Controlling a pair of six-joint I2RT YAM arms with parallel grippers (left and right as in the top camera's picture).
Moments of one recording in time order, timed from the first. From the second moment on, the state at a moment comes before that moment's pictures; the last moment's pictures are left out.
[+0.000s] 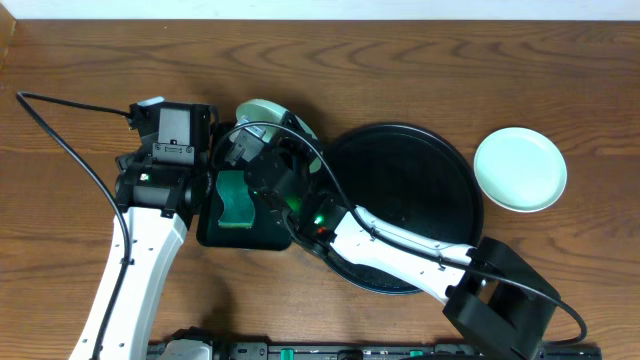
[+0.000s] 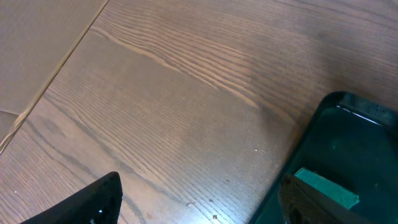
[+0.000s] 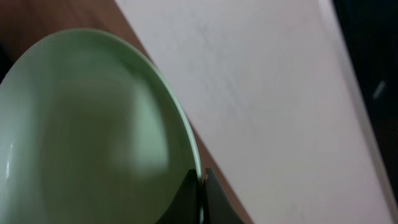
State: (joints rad) left arm -0.12 1.27 1.12 -0.87 -0.61 -0.38; right arm 1.01 1.88 1.28 0.21 0.88 -0.68
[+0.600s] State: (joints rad) left arm -0.12 1.27 1.12 -0.87 -0.61 -0.38; right arm 0.92 1.88 1.28 0.07 0.80 -0.19
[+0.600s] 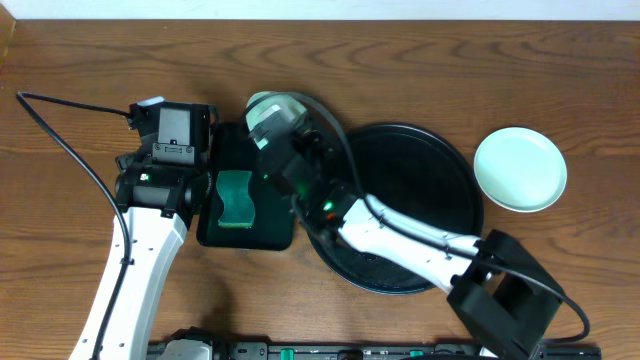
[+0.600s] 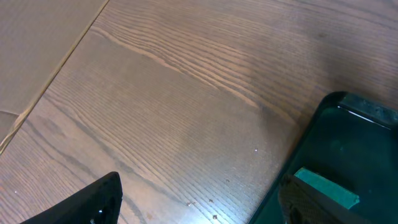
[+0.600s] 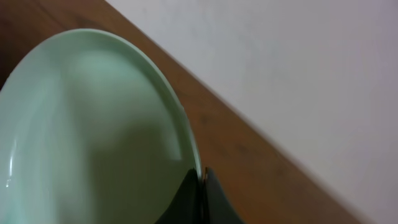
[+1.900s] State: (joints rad) left arm -0.12 1.27 1.12 -0.87 -0.61 -0.38; right arm -0.16 1.71 1.29 -0.77 -0.21 0.66
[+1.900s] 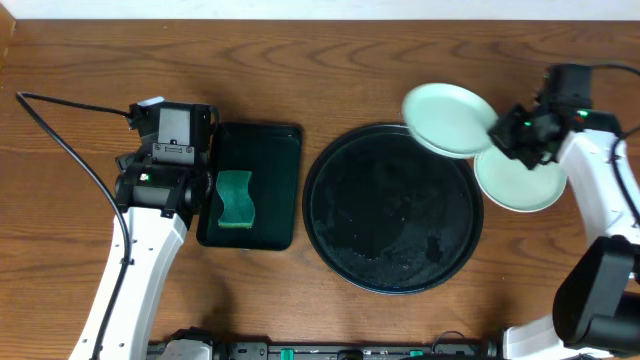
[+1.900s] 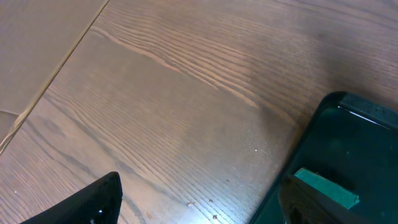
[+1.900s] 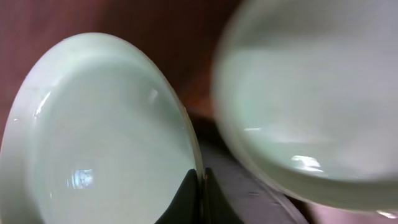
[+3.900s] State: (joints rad) left arm -0.12 1.27 1.12 -0.87 -0.61 -0.38; right arm -0.17 1.71 1.25 -0.94 -0.17 0.25
